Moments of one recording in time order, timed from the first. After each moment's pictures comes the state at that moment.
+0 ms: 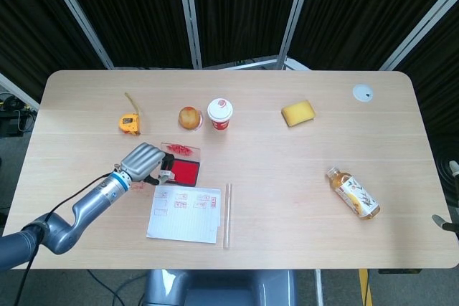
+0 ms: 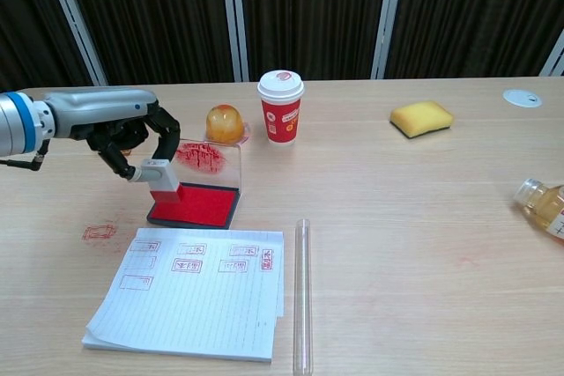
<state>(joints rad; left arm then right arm) -0.78 -1.44 -0.11 -1.30 1.50 0.74 -0.16 0.08 -0.98 0.12 -1.61 -1.24 1.38 -0.18</state>
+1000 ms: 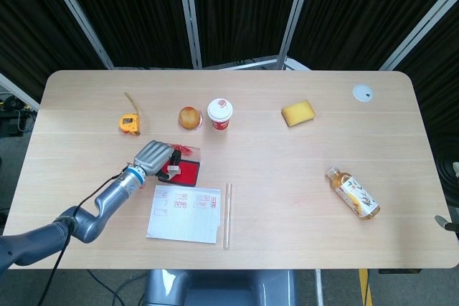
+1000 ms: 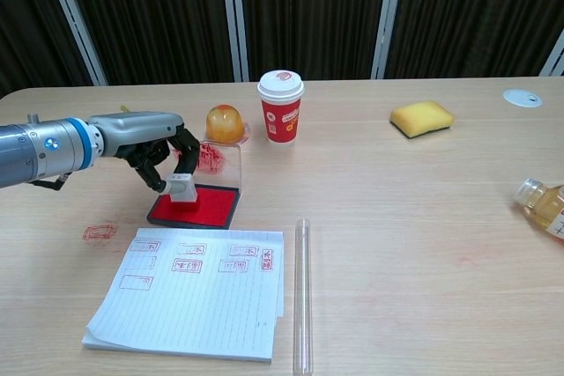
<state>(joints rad) -0.85 -1.64 -0.11 -1.05 1.37 0.67 -0.12 0.09 -0.98 0.12 -1.59 -1.20 1.35 -0.17</state>
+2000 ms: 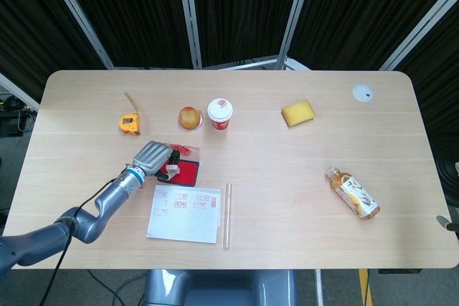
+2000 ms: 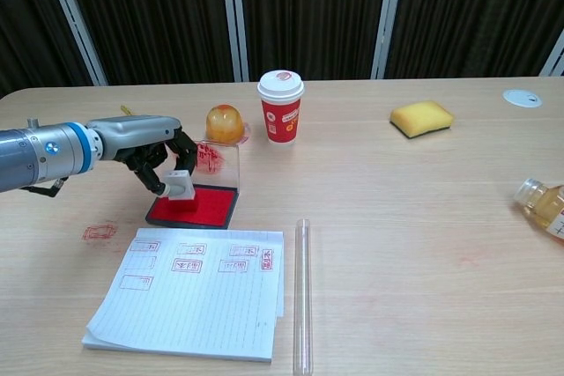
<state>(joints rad) -0.85 -1.65 -0.10 -1.04 1.36 0.68 -0.13 0.09 -0.98 0.12 -1.59 -1.20 1.34 -0.16</state>
